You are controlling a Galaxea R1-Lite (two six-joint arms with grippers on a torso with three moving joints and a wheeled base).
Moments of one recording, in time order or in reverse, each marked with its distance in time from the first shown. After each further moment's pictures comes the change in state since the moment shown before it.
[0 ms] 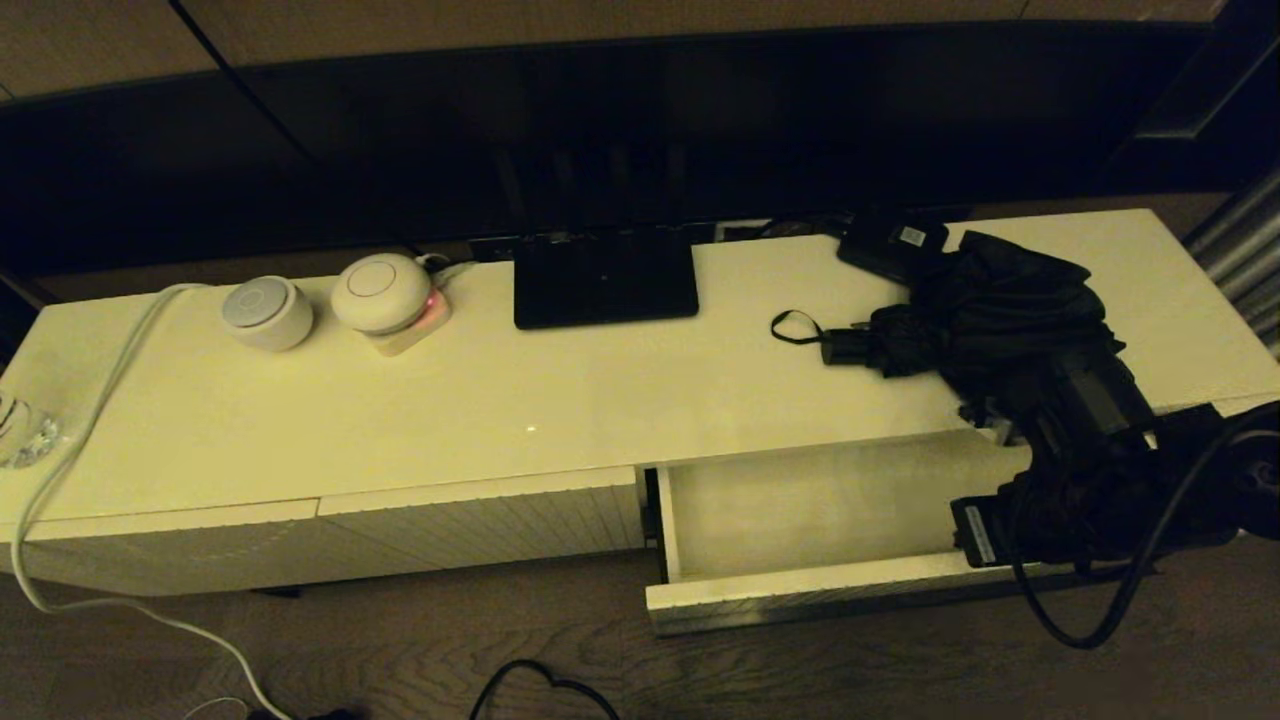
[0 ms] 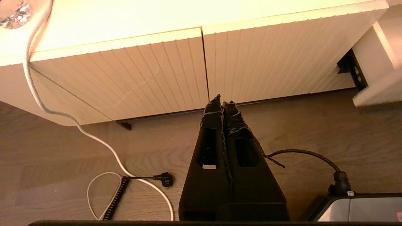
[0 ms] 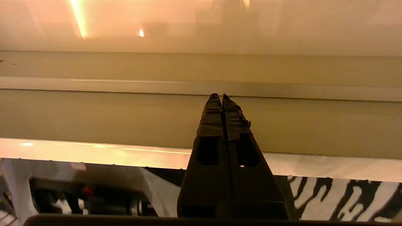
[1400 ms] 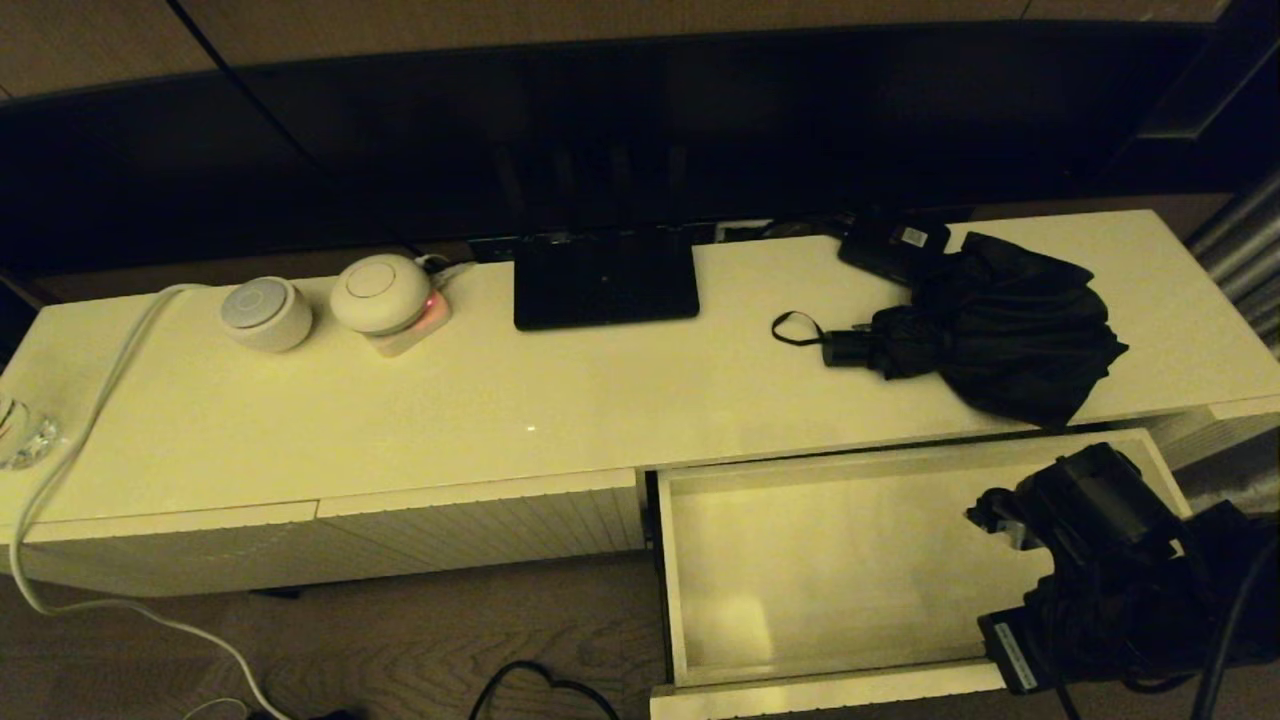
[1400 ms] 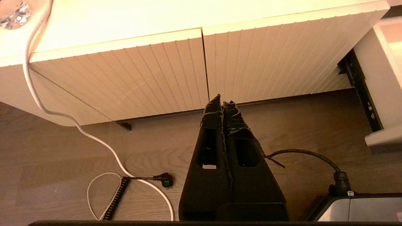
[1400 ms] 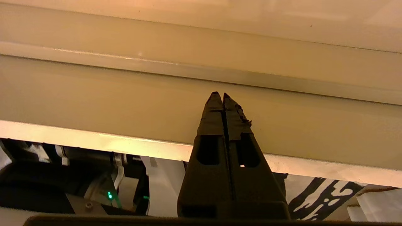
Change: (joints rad) left arm 0.000 0.000 0.000 0.000 0.000 0.000; right arm 0.090 -0.061 0.297 0.037 0.010 0.003
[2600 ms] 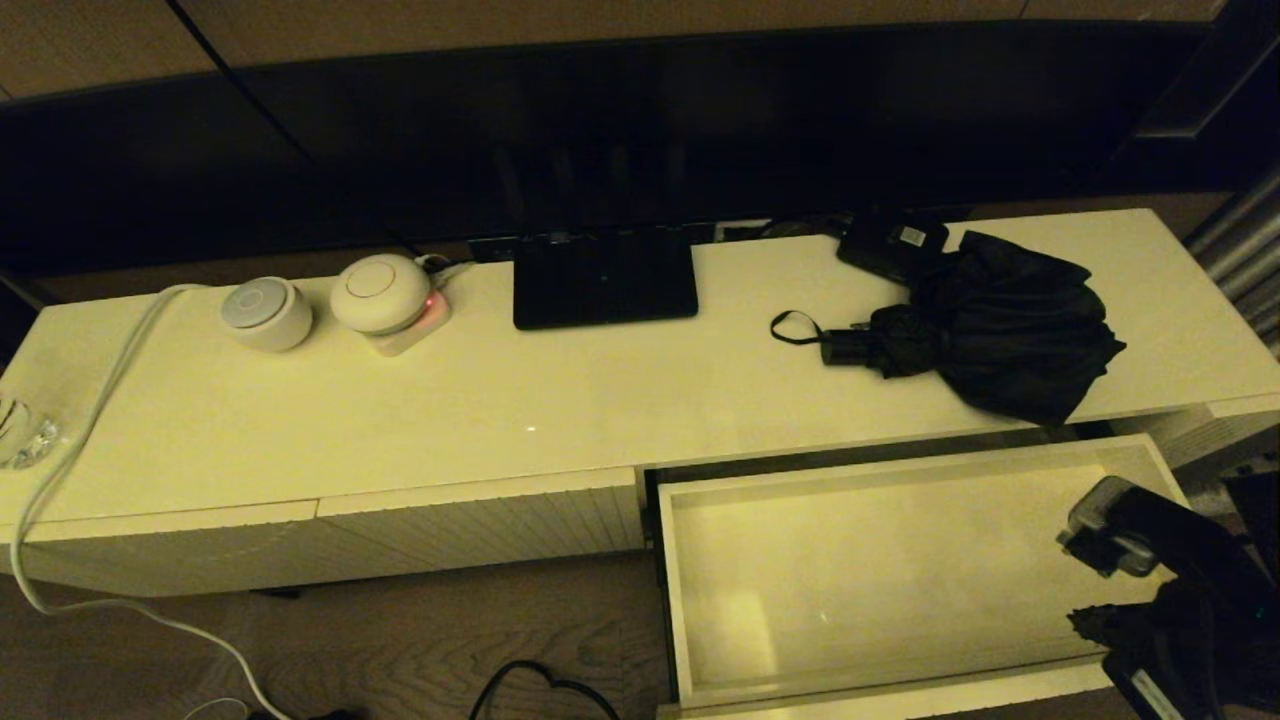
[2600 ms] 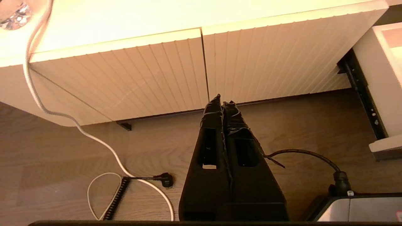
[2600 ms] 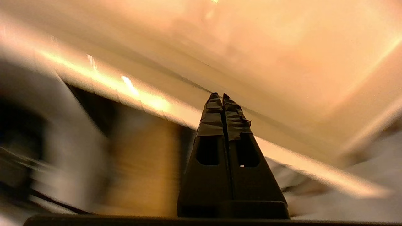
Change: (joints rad) left arm 0.000 0.000 0.000 0.000 0.000 0.001; right arm -0.010 -0.394 0.054 -0.028 -0.138 -0.541
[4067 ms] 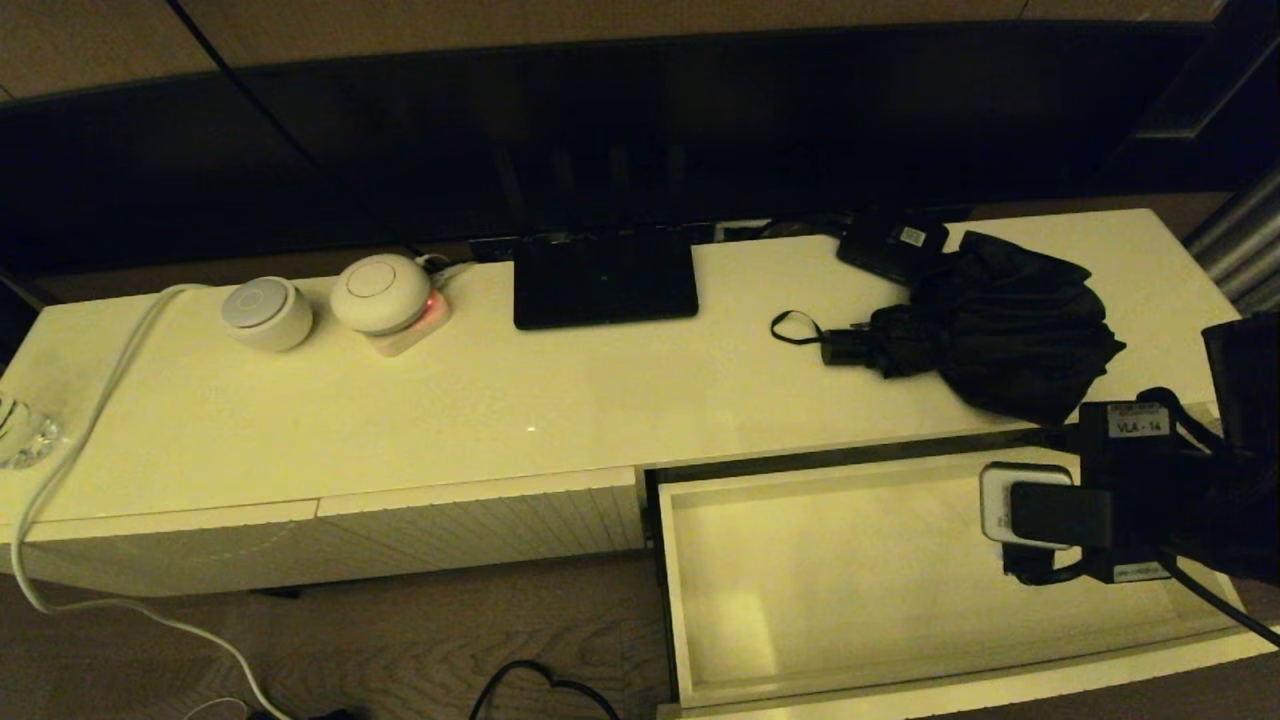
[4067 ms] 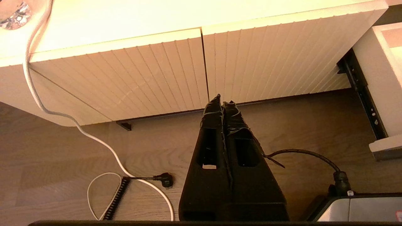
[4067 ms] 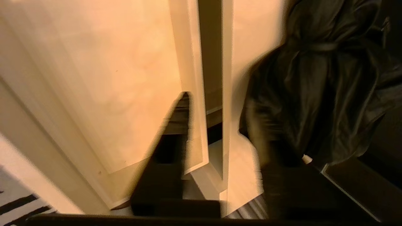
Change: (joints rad) left arm 0.000 0.000 0.000 0.000 0.000 0.000; right arm 0.041 0.116 -0.196 -0.227 -0.101 -0.989
